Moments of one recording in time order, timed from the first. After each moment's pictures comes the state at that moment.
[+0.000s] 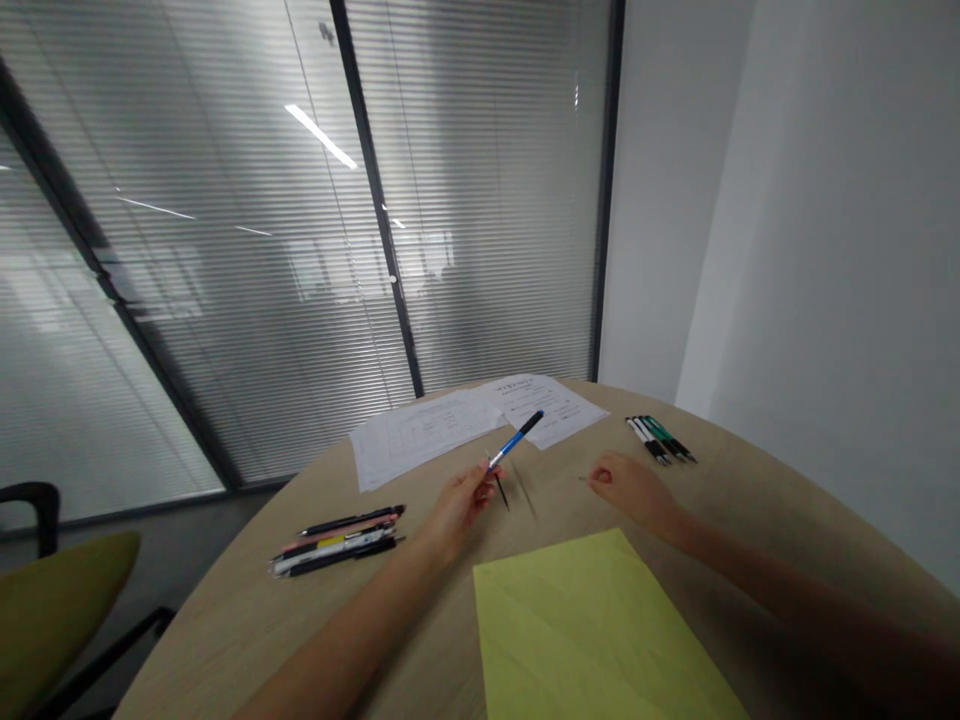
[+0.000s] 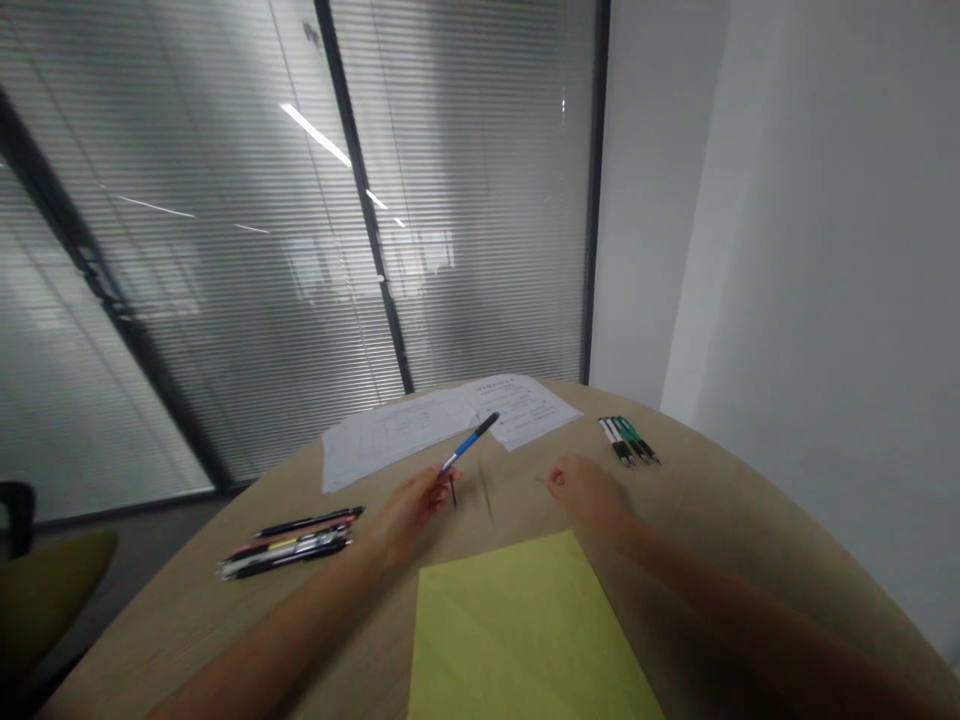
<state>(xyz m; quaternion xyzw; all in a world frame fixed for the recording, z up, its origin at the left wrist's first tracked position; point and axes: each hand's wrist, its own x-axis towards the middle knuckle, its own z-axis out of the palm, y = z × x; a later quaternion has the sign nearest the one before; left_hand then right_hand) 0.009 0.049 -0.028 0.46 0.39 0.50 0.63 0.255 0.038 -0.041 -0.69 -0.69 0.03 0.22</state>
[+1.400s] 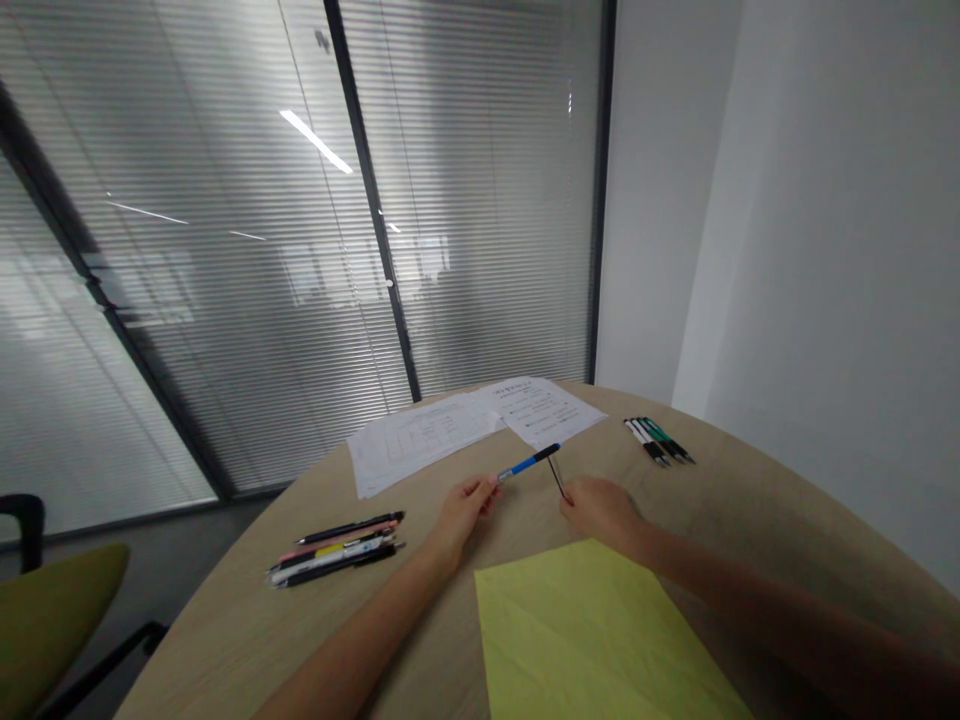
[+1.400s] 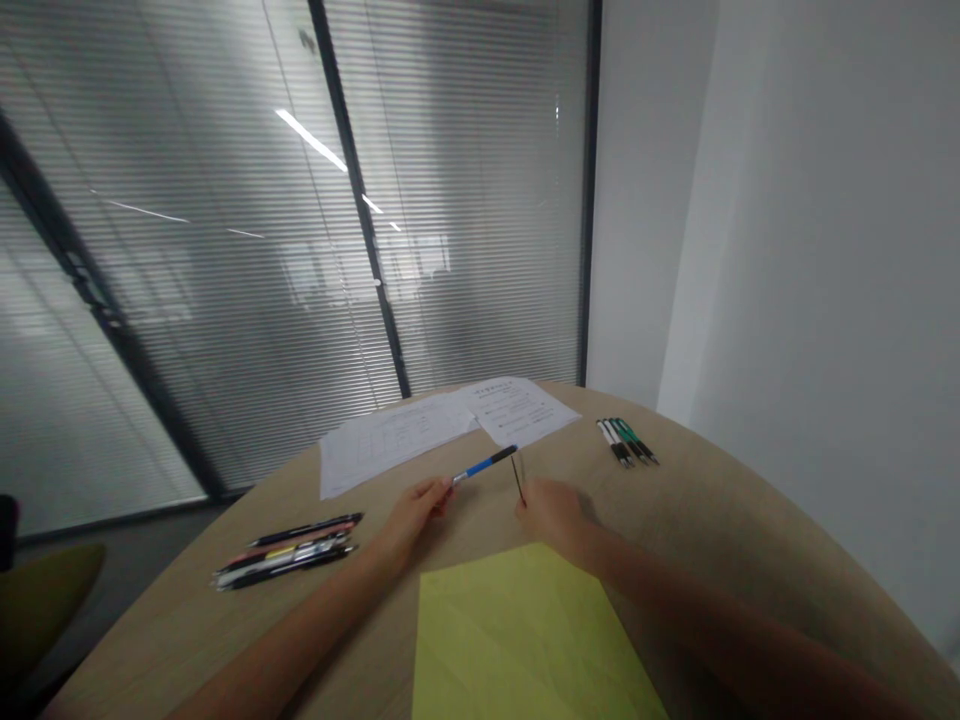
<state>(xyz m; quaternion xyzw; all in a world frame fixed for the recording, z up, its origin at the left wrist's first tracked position) 0.010 0.048 -0.033 0.59 0.46 0.46 0.48 0.201 0.021 -0.030 -0.68 -0.72 0.02 0.09</state>
